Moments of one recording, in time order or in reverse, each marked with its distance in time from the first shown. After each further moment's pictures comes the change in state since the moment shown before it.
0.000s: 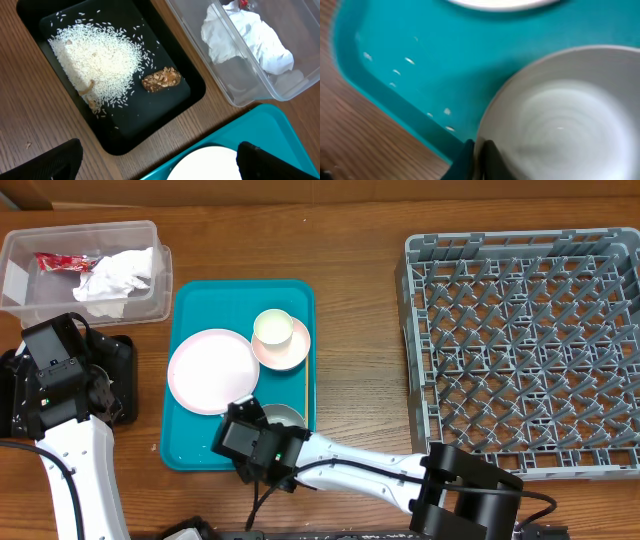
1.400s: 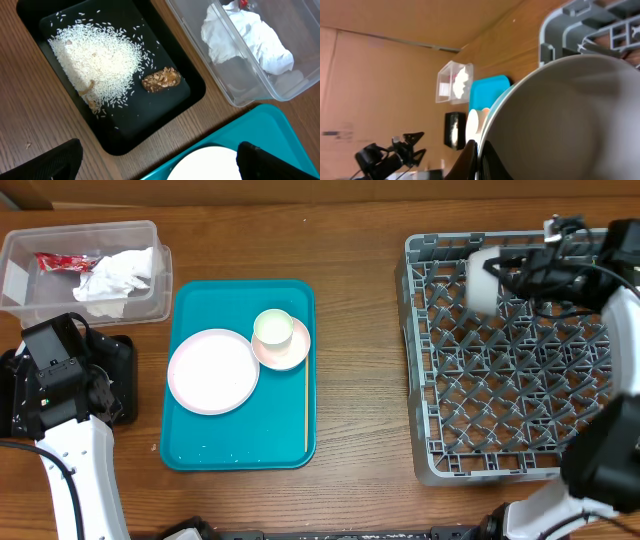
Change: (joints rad) left arm 0.000 0.000 0.000 0.000 0.000 0.000; right arm -1.561 -0.116 0.224 -0.342 -1.271 -0.504
